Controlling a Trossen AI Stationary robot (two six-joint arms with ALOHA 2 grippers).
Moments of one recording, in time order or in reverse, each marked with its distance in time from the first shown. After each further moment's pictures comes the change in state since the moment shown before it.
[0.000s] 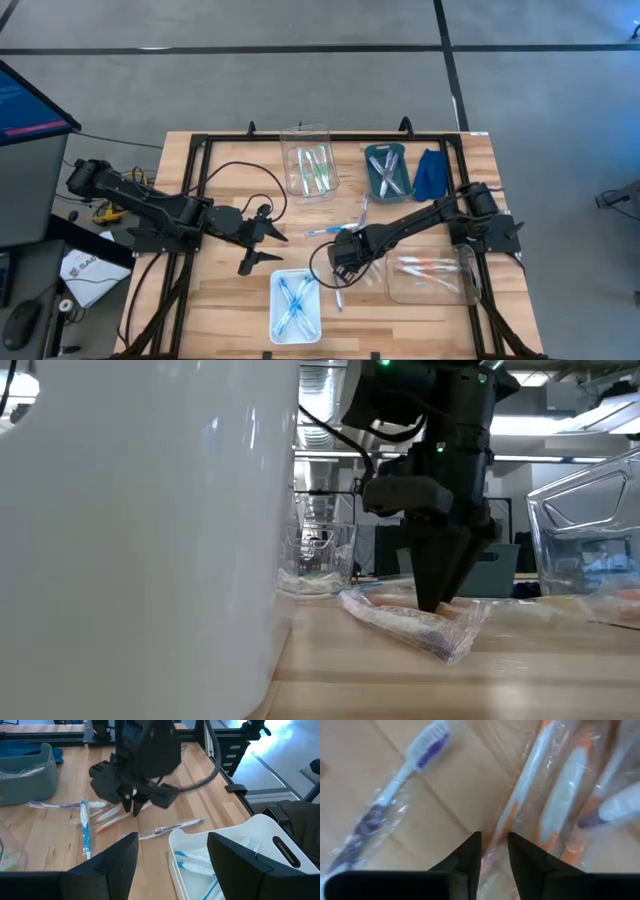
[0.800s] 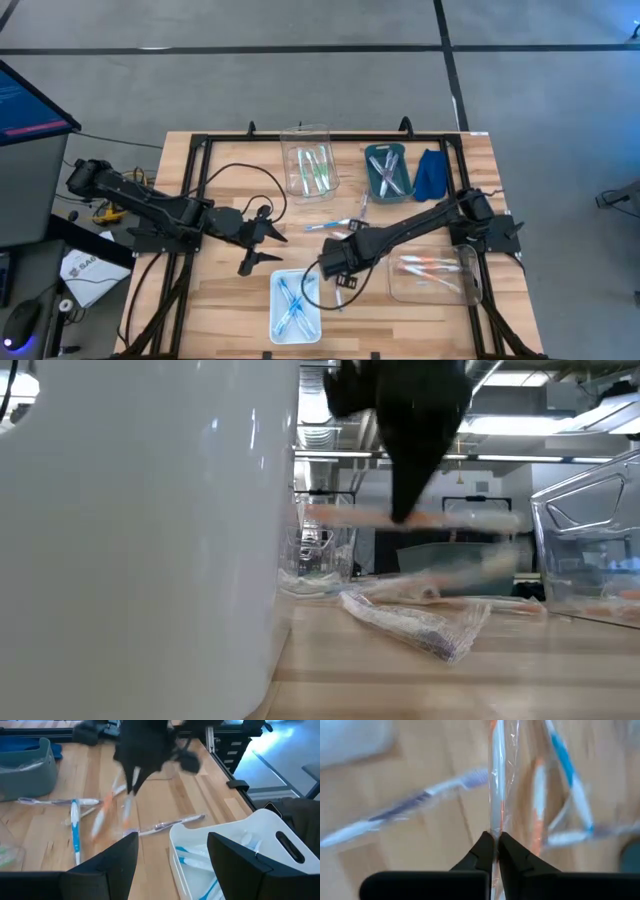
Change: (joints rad) left arm 0.000 0.000 -0.035 0.032 0.000 0.000; right arm 0.057 0.043 0.362 -0.363 0.176 -0.418
